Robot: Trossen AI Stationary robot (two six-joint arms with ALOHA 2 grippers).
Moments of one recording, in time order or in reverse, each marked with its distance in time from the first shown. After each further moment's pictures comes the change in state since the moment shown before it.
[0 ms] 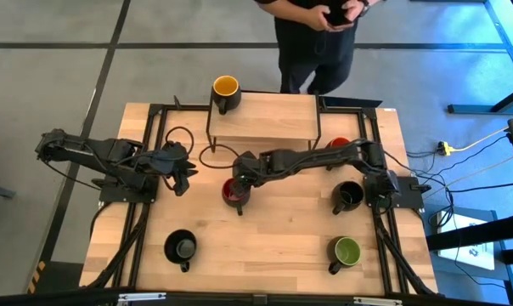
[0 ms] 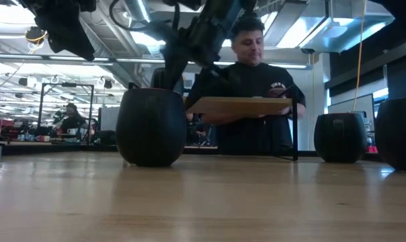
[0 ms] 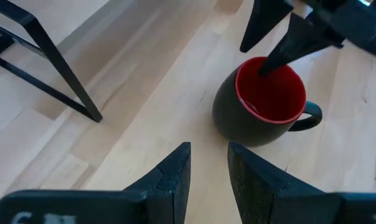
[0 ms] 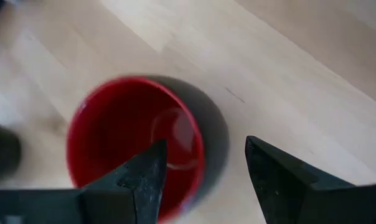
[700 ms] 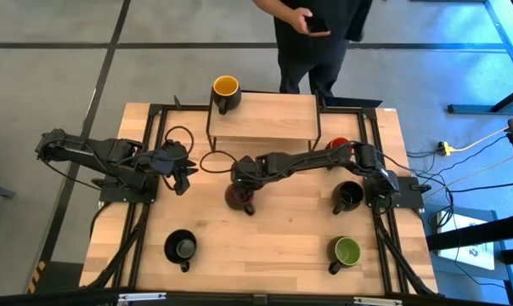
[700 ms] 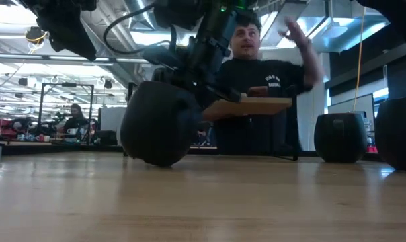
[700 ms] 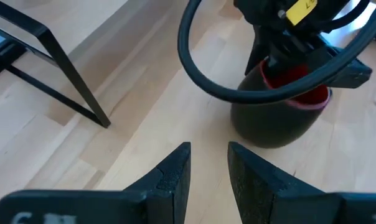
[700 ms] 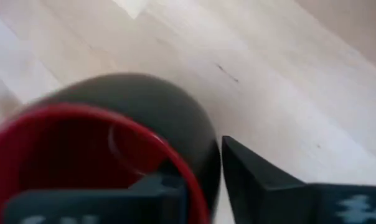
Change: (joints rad) left arm 0.000 0.000 0.000 0.004 -0.030 0.021; right arm -0.002 0.069 0.001 -0.027 -0.040 -0.040
